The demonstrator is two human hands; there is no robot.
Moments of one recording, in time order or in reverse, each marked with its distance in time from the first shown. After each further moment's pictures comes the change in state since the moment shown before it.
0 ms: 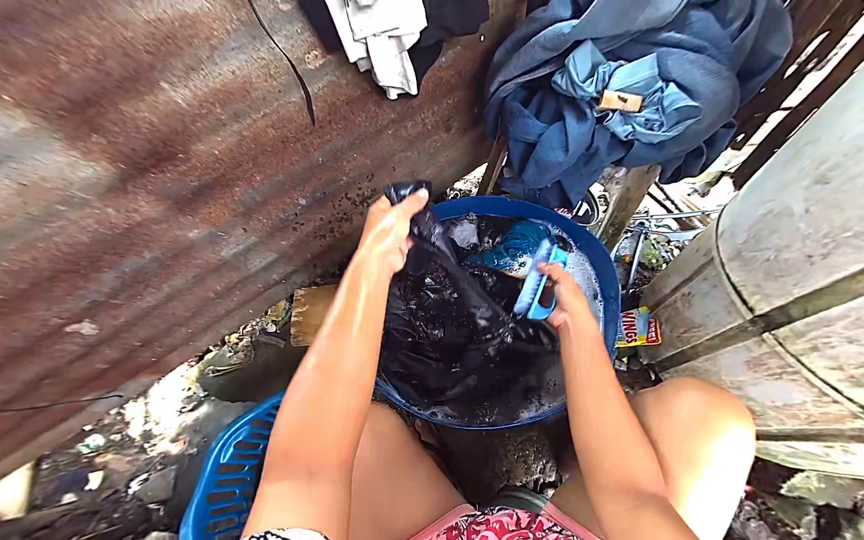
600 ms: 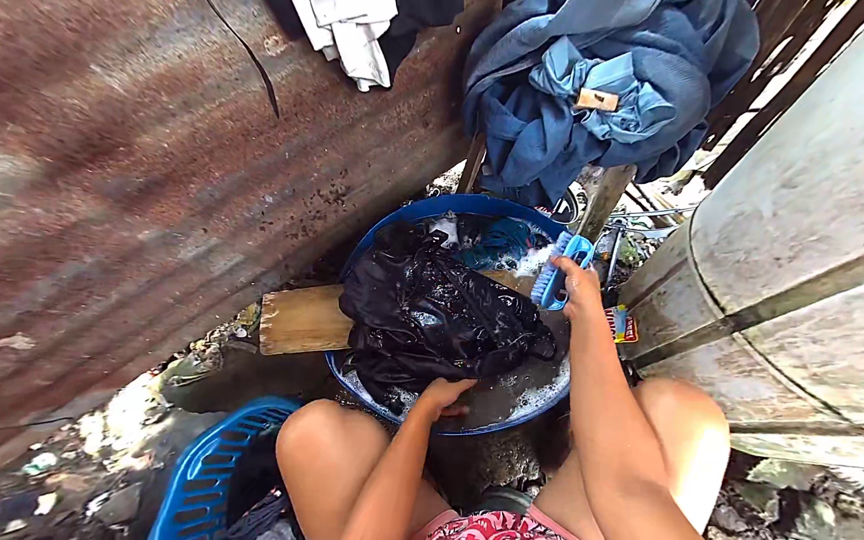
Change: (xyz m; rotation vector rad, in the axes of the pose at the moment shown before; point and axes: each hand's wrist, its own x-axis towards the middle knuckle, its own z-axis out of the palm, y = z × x) left_hand -0.108 -0.234 0.030 0.403 -0.323 -0.810; right_hand 0.033 -0.022 -0.048 -0.181 0.324 -0.177
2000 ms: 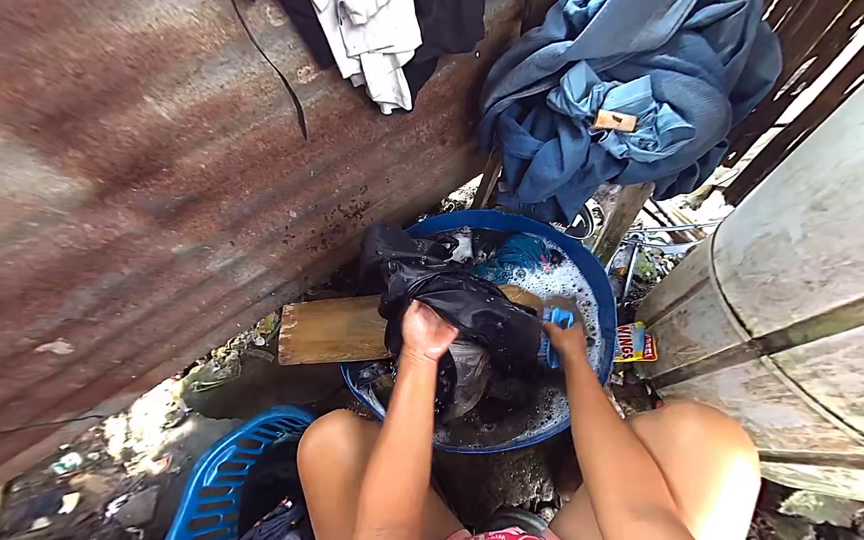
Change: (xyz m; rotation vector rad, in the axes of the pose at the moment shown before) left_hand -0.028 0.104 -0.048 -1.144 -0.315 0.844; right_hand 0.003 0.083 -0.010 -0.727 0.005 0.192
